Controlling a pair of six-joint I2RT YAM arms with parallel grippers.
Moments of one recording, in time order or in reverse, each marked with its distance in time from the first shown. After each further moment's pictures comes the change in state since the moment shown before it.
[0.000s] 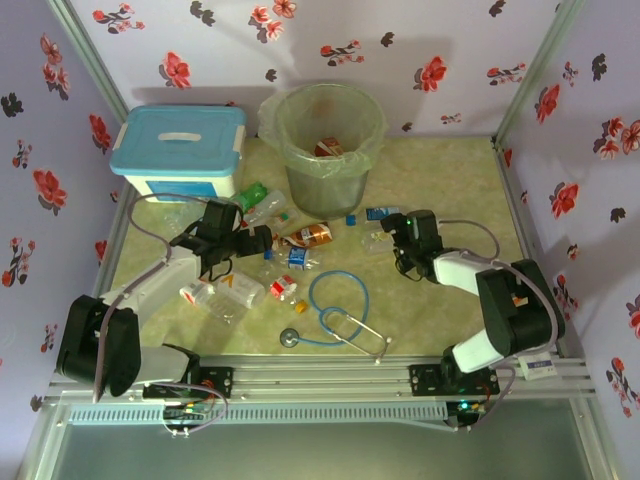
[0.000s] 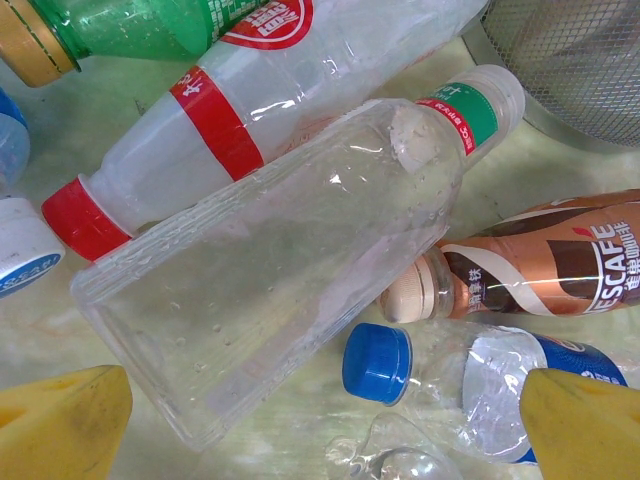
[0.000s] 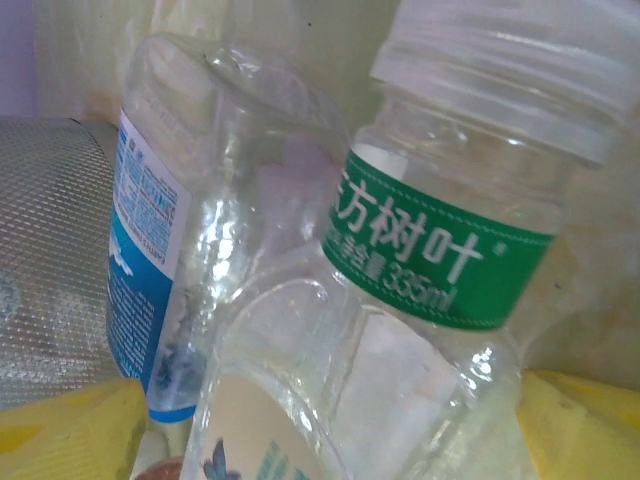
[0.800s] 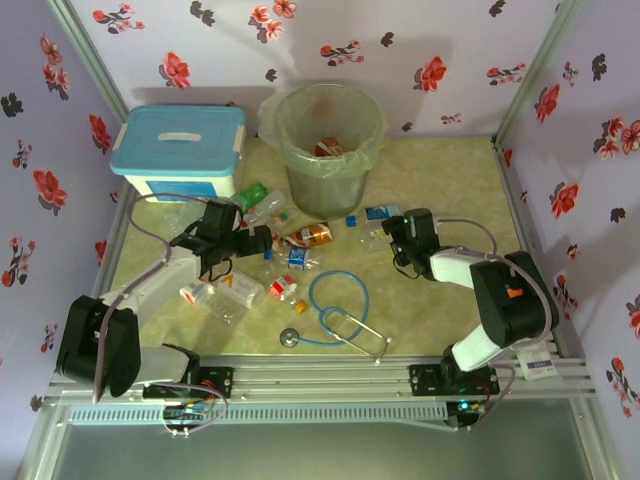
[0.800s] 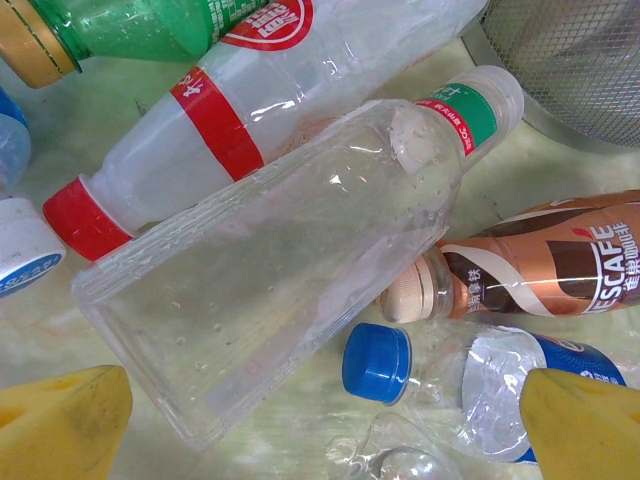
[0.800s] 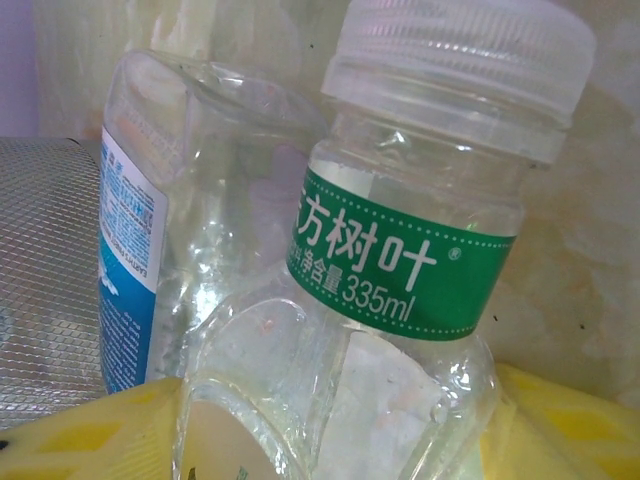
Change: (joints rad) left arm 0.000 -0.002 0.000 -0.002 -0.001 0.000; right arm 0.005 0.032 0.005 0.037 0.035 0.006
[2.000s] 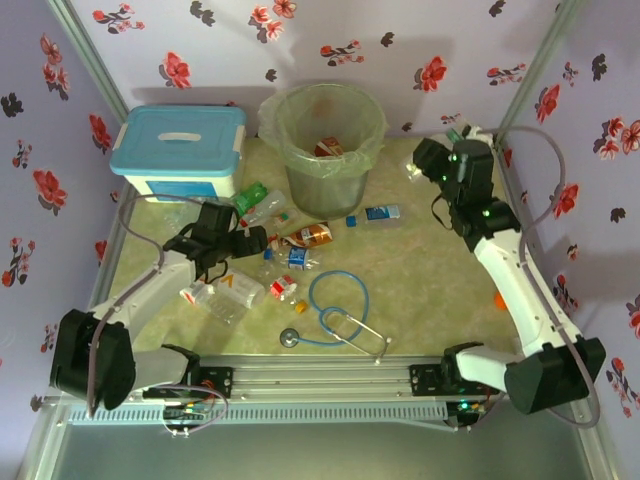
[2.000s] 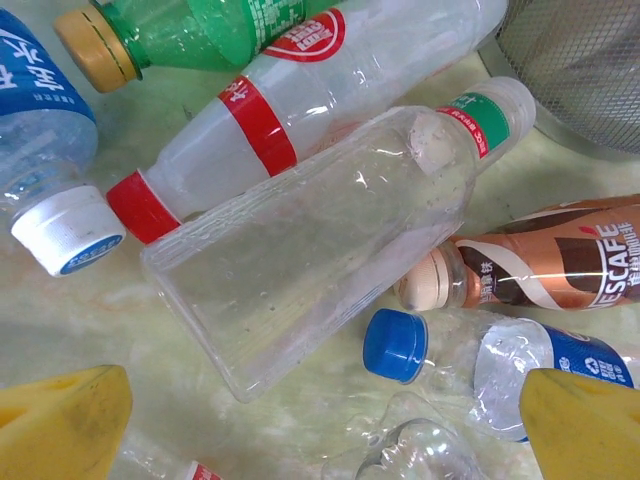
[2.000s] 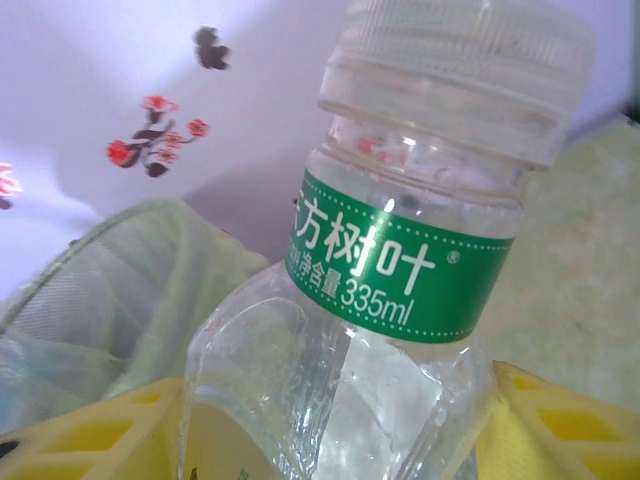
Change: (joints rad) left arm 0.000 -0.073 0.004 -0.071 -0.050 -0.009; right arm -0.062 -0.337 0.638 -0.537 0.192 -0.770
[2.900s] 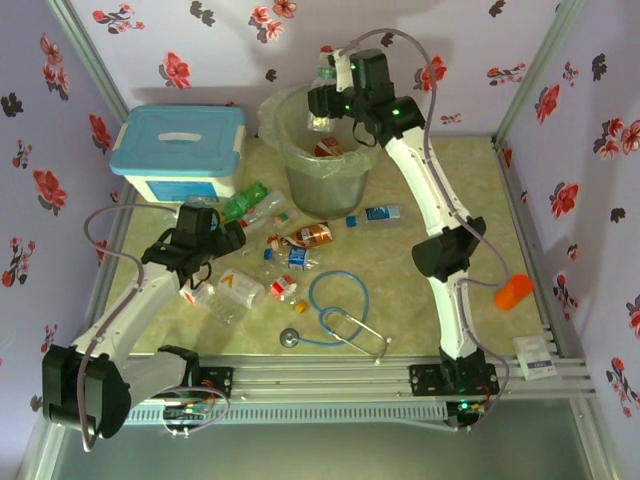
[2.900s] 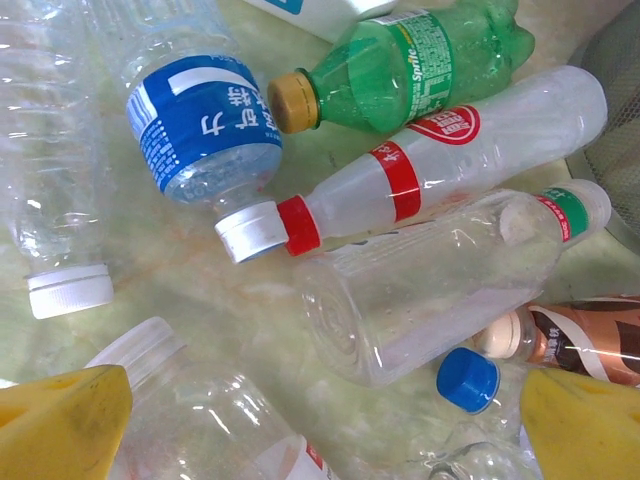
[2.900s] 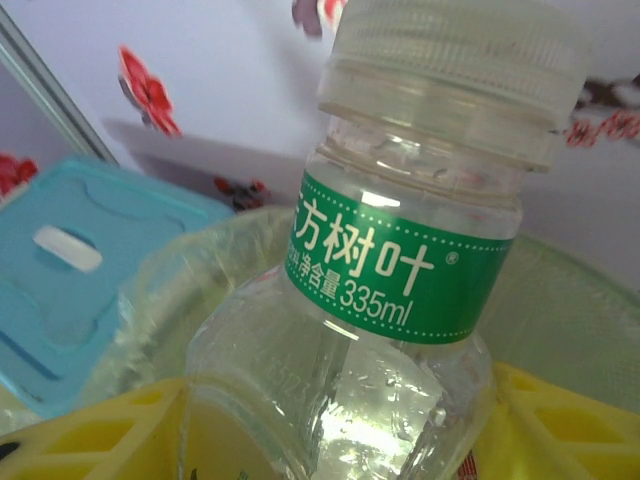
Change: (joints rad) left arm 0.095 -0.146 -0.008 -0.114 -0.116 -0.101; right arm 0.242 1.020 1.411 -0.510 -0.281 -0.459
